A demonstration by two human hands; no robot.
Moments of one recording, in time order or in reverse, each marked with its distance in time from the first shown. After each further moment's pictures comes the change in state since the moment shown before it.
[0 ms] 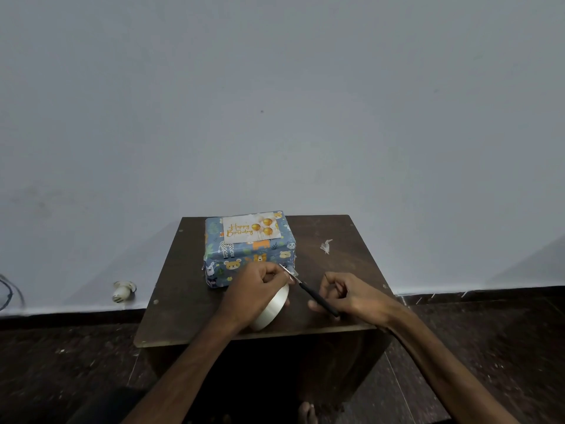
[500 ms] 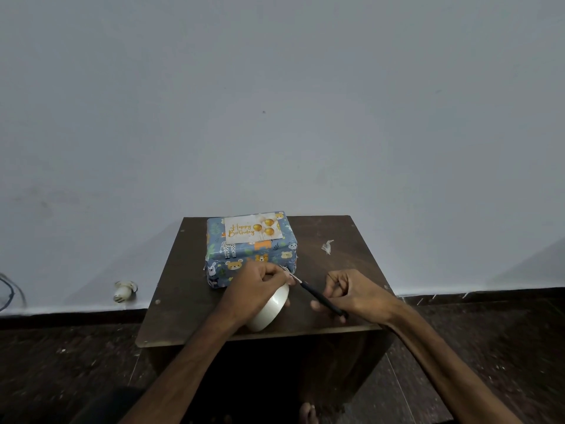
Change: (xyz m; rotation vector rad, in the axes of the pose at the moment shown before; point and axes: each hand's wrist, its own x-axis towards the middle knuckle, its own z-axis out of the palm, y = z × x) left_hand -0.001 0.005 -0.006 -0.041 -0.043 -0.036; right_hand 0.002 -0.001 -0.001 0.121 0.002 -0.007
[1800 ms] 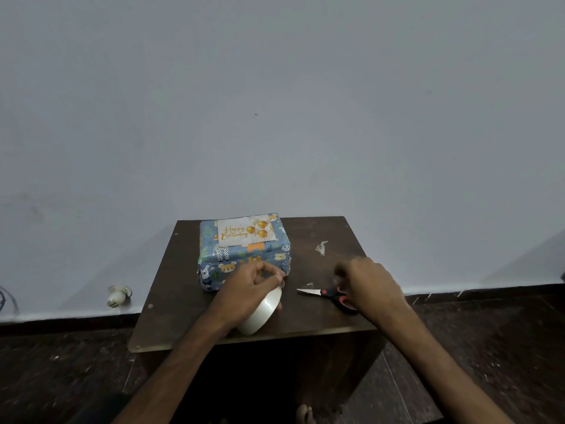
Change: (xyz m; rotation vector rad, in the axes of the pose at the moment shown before) left_hand 0.003 -0.005 -0.003 -0.024 -0.028 -0.052; right_hand -0.006 -0.021 -0.004 -1.206 0.477 0.147
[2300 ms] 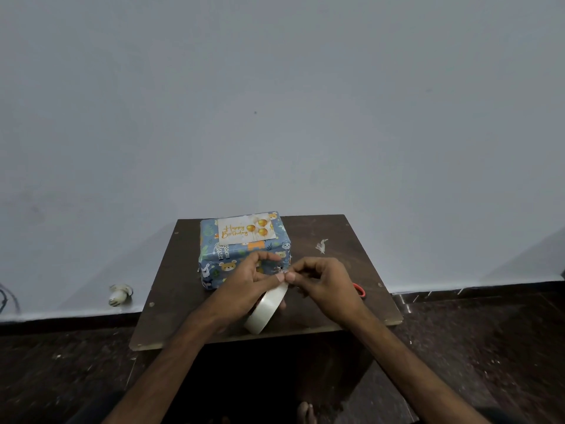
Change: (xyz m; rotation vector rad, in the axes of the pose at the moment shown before) left_hand -0.003 0.004 -0.003 -0.223 -0.130 -0.015; right_hand 0.000 -0.046 0.026 1.062 0.045 -0.207
